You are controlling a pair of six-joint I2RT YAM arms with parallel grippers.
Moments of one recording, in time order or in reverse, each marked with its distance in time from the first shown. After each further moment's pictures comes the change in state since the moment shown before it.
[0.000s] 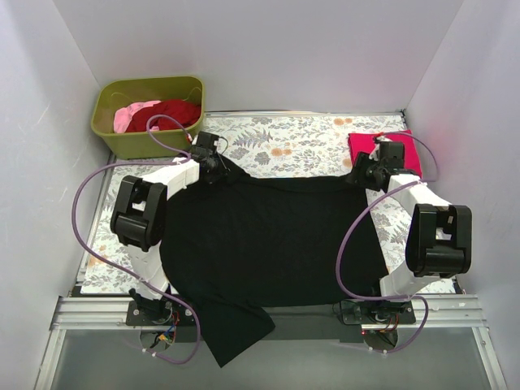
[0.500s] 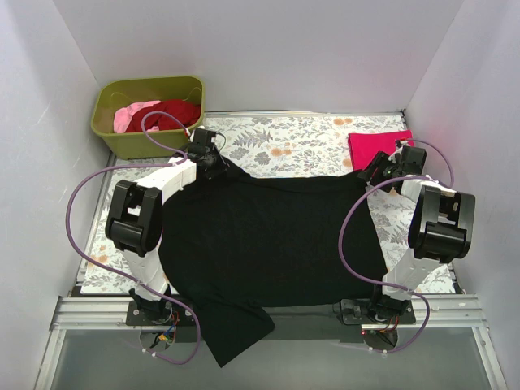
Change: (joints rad) left arm 0.000 -0.074 -0.016 0.032 0.006 0.015; right arm -0.211 0.131 -0.007 0.193 -0.180 0.086
